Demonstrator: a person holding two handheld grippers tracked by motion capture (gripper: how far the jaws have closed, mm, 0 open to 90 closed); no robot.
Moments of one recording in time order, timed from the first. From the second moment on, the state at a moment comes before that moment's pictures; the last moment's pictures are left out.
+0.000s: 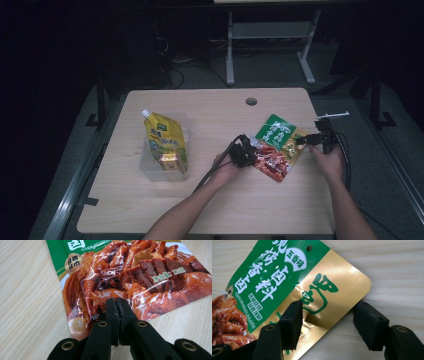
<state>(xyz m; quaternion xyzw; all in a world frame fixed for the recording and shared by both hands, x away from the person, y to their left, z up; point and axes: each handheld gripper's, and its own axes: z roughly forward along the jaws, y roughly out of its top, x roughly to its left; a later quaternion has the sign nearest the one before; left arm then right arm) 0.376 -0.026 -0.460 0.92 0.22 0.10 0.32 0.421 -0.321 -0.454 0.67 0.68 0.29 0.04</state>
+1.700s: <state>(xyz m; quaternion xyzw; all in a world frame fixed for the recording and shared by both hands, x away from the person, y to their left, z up) 0.373 -0.030 -0.460 0.92 0.21 0.11 0.31 0.429 -0.287 -0.456 0.62 0.72 0.30 0.01</state>
